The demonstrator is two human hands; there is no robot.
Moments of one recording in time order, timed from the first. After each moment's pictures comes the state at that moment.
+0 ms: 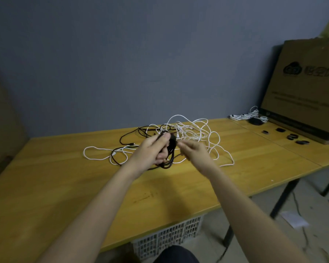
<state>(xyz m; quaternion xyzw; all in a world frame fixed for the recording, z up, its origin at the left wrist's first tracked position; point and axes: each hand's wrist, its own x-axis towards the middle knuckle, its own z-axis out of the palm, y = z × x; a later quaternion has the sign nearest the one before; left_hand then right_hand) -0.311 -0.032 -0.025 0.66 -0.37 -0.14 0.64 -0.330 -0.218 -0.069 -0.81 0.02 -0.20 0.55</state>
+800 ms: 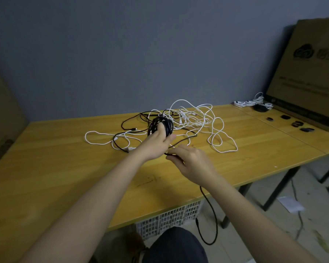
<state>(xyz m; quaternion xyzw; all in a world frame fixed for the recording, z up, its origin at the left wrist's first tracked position) -0.278 -0.052 -0.059 0.88 -0.32 -0.08 0.34 -0.370 -0.177 -0.096 -0.92 -0.16 -0.34 0.11</state>
